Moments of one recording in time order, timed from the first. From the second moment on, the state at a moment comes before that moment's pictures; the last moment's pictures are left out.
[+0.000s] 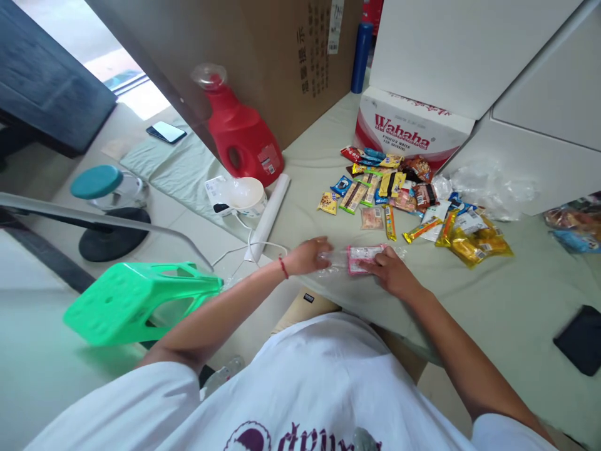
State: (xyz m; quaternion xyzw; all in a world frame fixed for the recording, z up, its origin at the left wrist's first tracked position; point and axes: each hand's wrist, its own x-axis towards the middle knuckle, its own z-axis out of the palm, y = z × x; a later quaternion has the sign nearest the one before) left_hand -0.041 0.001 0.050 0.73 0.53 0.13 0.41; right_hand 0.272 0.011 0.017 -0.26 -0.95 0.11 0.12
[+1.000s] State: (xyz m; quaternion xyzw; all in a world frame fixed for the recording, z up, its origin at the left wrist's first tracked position) left_hand 0.101 -0.004 0.061 0.77 0.60 0.12 0.17; right_hand 0.302 0.010 0.012 -0.62 -0.66 0.23 0.35
